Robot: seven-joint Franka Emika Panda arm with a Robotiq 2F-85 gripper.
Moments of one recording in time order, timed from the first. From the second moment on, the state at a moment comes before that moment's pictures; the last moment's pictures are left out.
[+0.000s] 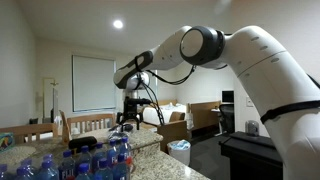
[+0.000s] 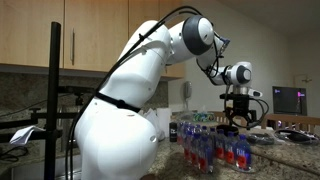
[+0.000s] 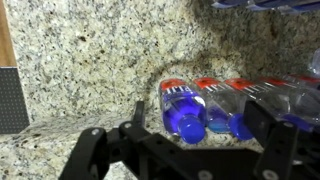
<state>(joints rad) 0.01 0.46 -0.02 -1.47 0.09 1.87 0.14</state>
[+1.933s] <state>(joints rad) 0.04 0.79 -0.04 -1.08 0.02 1.75 0.14</state>
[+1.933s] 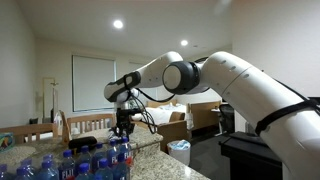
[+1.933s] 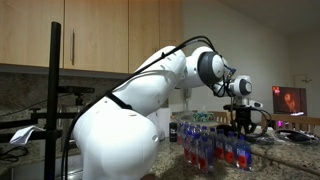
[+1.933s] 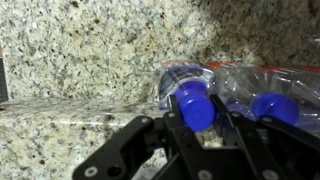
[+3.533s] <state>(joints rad) 0.04 0.77 -0.05 -1.05 0.02 1.66 0.16</state>
